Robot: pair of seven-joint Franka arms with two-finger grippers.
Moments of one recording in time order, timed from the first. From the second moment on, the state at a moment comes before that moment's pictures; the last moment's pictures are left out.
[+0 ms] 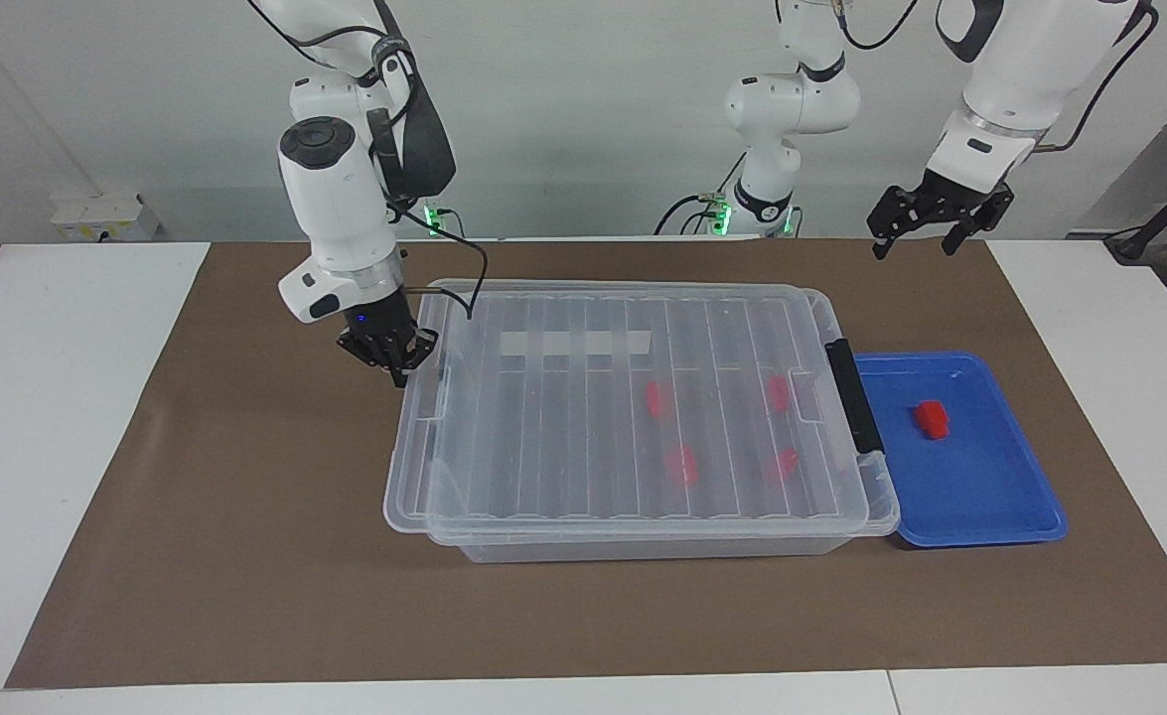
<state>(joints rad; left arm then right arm) -0.06 -0.12 -0.02 -1.73 0.01 1.58 -0.06 0.14 0.07 0.10 -1.92 -0.02 2.13 0.41</state>
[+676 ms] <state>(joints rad) -0.06 -0.07 0.00 -1.67 0.01 1.58 -0.06 0.18 0.07 0.10 -1.92 -0.02 2.13 0.41</state>
